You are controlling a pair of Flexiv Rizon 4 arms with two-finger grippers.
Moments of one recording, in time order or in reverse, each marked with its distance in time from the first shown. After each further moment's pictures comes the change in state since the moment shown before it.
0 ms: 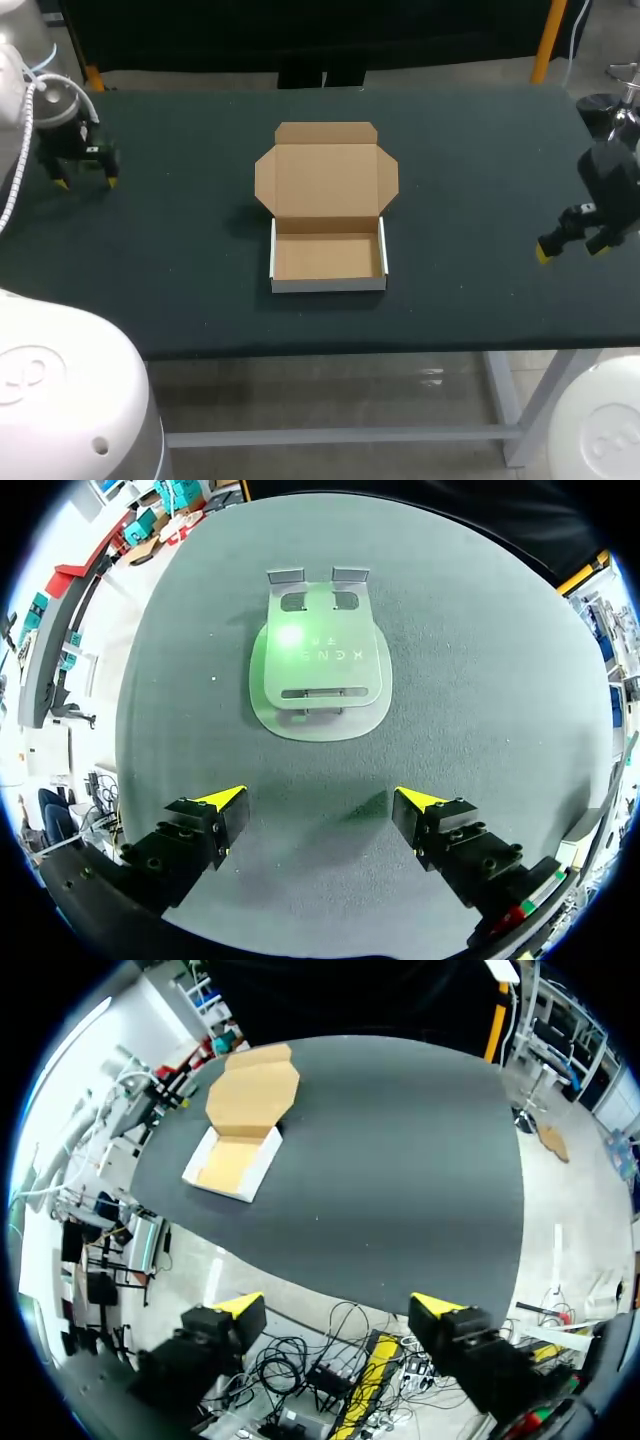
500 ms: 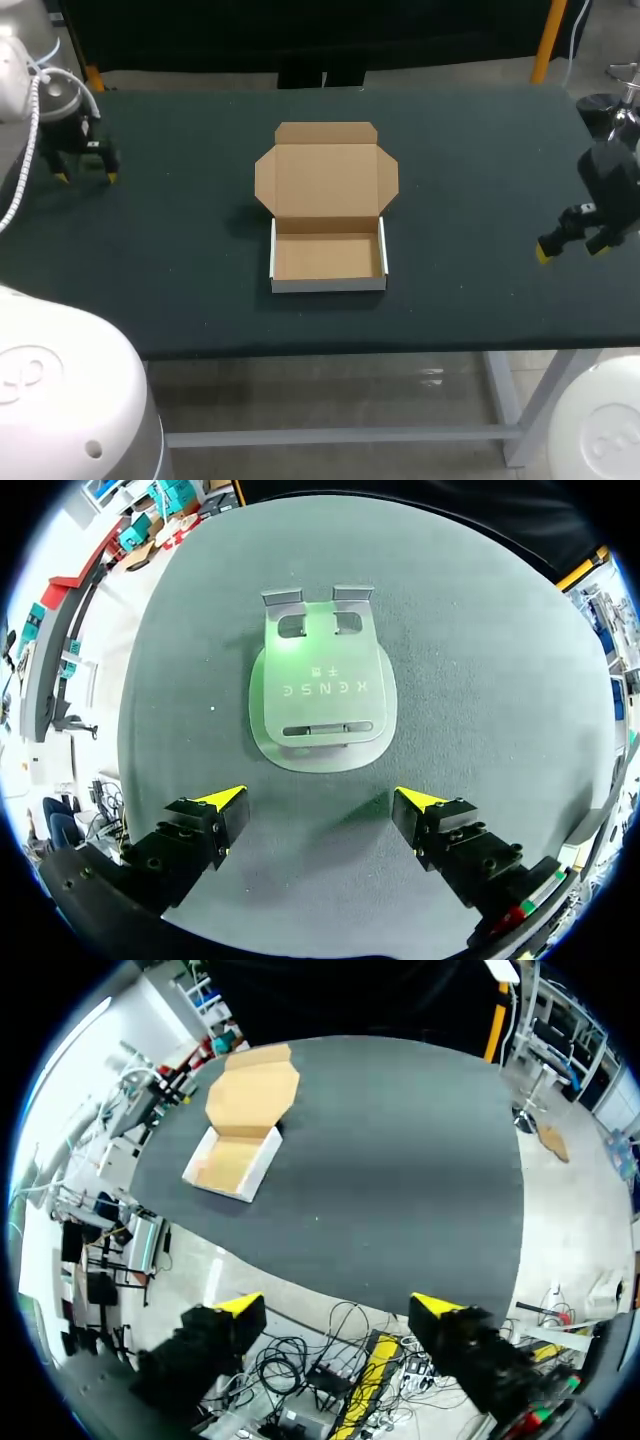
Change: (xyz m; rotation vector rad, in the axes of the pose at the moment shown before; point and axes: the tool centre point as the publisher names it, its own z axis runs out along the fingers) left arm -0.002 -0.016 0.002 -0.008 -0.007 0.025; right arm 0.000 0.000 0.000 0.000 -0.001 0.000
